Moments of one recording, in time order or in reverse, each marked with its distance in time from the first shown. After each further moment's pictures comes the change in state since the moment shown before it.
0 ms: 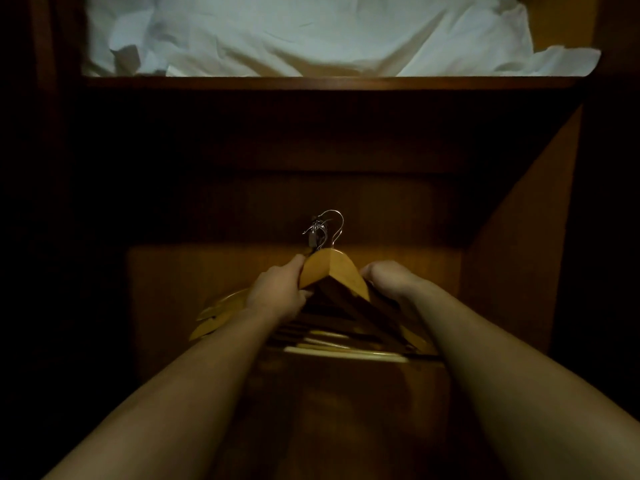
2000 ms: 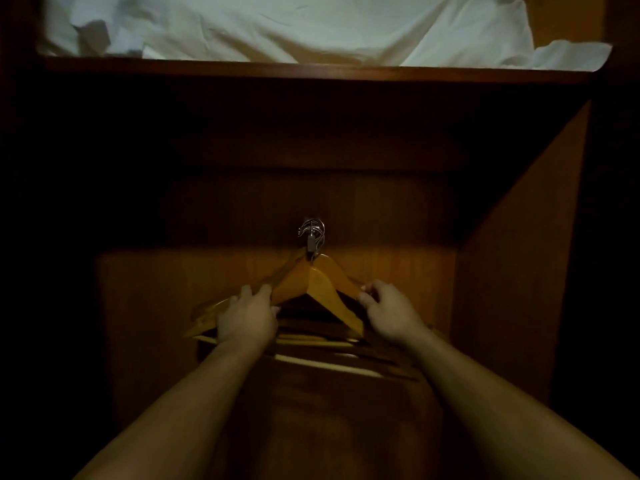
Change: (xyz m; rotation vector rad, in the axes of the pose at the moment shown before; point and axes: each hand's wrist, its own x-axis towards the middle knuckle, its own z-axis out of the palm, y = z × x) left_hand 0.011 -0.061 0.033 0.211 -0.001 -0.150; right_hand 0.051 0.059 0.048 -0.098 0.318 -0.072
